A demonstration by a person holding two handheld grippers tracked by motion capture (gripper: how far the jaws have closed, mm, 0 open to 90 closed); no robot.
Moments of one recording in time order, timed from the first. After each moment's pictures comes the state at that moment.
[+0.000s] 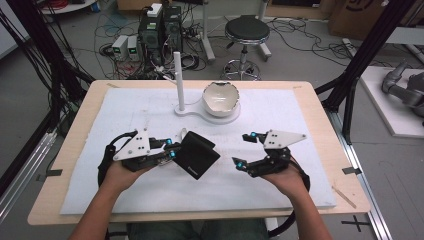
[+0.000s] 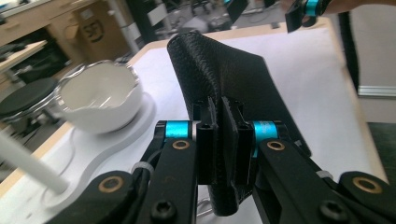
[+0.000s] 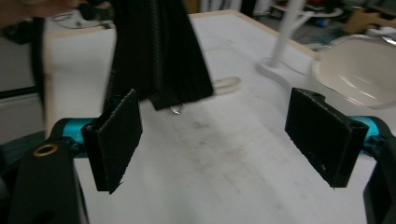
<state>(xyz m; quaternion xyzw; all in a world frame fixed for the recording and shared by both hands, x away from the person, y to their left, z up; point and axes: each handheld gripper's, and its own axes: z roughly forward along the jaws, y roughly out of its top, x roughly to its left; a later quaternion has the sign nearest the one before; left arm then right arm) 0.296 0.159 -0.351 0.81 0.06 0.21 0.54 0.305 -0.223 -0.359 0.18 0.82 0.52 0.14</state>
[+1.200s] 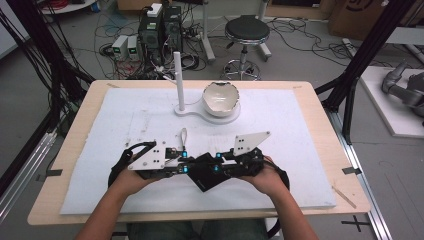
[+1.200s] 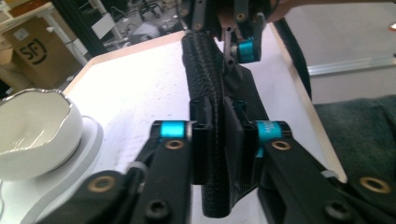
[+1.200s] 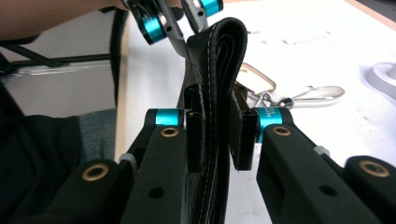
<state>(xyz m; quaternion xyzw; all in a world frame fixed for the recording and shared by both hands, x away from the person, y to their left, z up) 0.293 0.131 -0.365 0.82 -0.02 0.16 0.54 0.307 -0.164 -0.365 0.09 0.87 0.49 0.04</state>
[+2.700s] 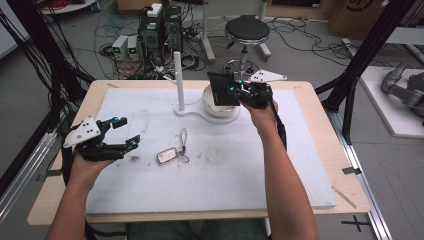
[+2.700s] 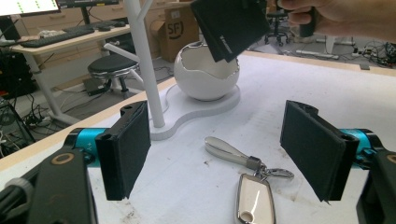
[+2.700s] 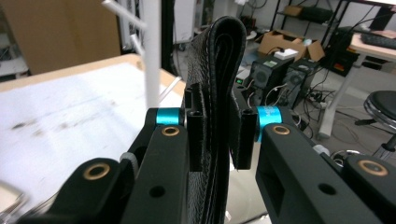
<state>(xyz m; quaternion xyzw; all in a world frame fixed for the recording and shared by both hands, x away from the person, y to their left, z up) 0.314 0.264 -0.364 0.73 0.25 0.25 0.59 0.464 -0.194 -0.322 0.28 0.75 0.54 0.25</state>
